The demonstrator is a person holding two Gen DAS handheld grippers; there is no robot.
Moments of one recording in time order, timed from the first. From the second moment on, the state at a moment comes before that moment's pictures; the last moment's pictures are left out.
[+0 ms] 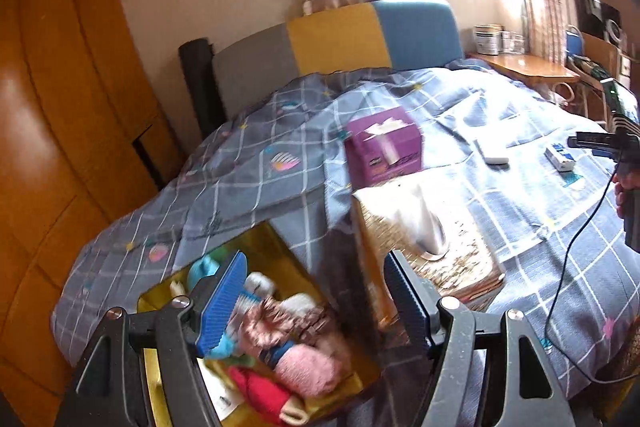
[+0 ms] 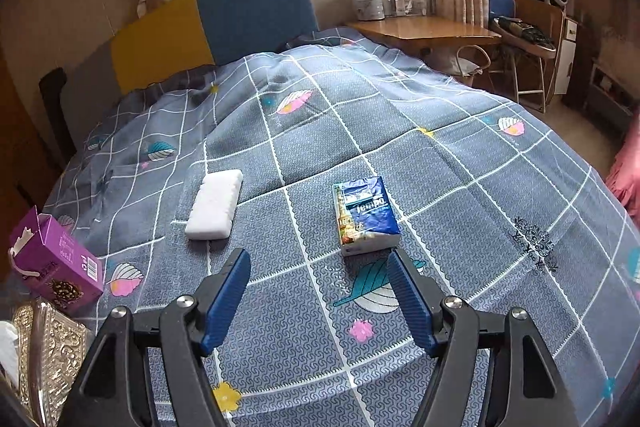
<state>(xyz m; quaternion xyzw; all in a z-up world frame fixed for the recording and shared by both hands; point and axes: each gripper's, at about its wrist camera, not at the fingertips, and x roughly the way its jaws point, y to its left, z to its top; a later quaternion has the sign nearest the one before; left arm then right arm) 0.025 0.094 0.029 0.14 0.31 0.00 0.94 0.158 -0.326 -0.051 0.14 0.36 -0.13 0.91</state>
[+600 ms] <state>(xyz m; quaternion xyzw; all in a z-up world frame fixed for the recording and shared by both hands) 0.106 -0.029 0.045 0.14 0.37 -0.17 0.90 0.149 -0.360 -0.056 0.23 0.37 -0.16 0.89</state>
